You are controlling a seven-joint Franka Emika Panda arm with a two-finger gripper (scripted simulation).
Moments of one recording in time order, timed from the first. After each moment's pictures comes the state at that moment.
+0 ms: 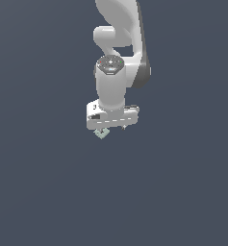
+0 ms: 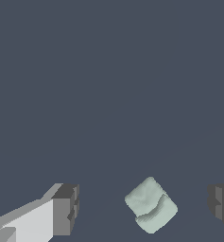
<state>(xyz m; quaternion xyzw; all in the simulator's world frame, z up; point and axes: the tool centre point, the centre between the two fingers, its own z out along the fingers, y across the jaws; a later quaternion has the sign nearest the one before) -0.010 -0.005 0.169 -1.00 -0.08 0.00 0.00</state>
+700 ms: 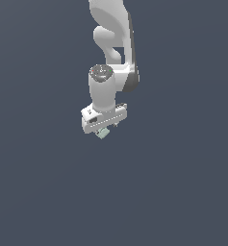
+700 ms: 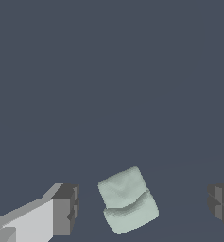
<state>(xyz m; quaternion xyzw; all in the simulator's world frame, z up) -0.044 -0.036 0.128 -0.97 -0.23 0.00 0.00</state>
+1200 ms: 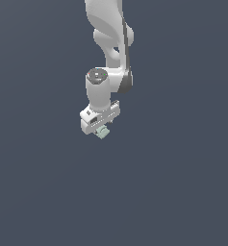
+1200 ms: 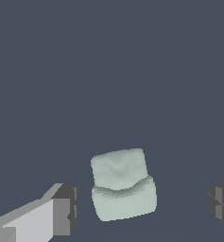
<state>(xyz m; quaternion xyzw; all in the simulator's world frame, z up) -0.074 -0.055 0.100 -0.94 -0.34 0.00 0.00</state>
